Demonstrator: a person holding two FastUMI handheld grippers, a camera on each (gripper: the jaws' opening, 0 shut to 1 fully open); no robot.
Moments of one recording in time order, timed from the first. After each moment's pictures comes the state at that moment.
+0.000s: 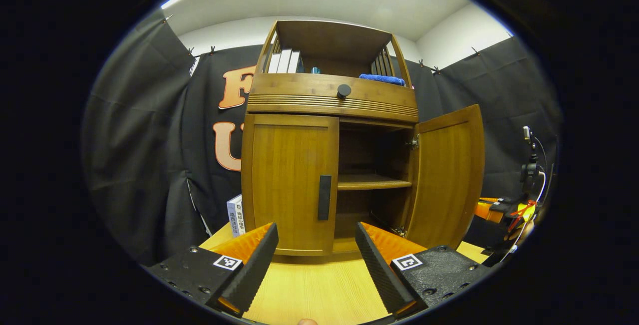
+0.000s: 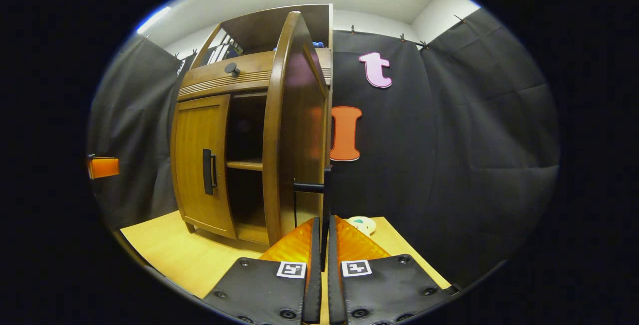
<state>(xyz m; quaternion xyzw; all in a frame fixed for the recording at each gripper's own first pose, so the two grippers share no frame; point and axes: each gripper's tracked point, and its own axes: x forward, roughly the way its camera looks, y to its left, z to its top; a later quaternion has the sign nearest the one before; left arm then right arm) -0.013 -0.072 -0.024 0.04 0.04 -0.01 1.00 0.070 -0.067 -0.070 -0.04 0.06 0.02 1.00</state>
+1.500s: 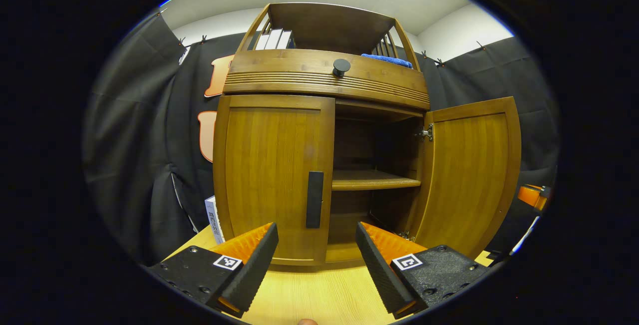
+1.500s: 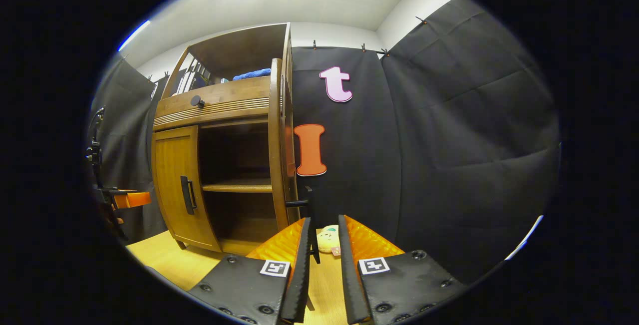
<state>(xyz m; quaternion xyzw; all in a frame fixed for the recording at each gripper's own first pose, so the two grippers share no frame) 0.082 -0.090 -0.051 0.03 0.06 -0.02 1.00 0.029 -0.124 -0.037 0.01 0.01 -0.05 1.00</state>
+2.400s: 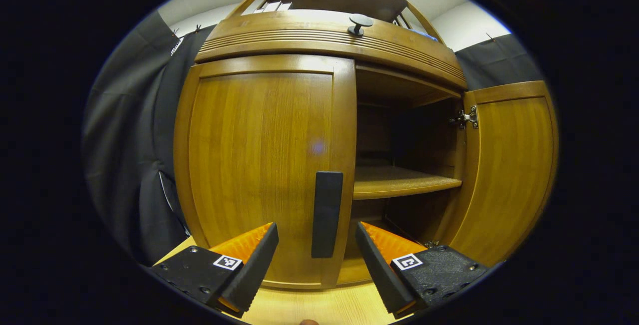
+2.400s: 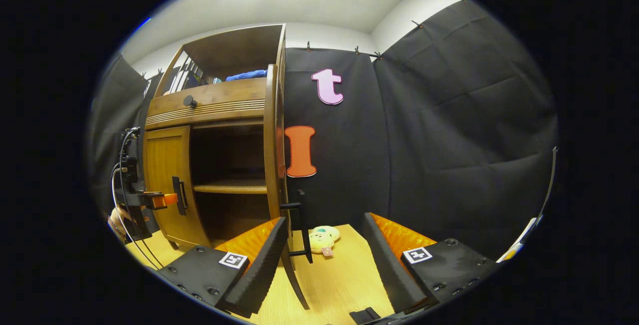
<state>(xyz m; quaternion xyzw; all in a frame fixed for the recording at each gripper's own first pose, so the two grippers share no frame) 0.212 -0.078 -0.097 0.03 0.07 -0.02 1.00 0.024 -0.133 -0.031 0.00 0.01 -0.08 1.00</state>
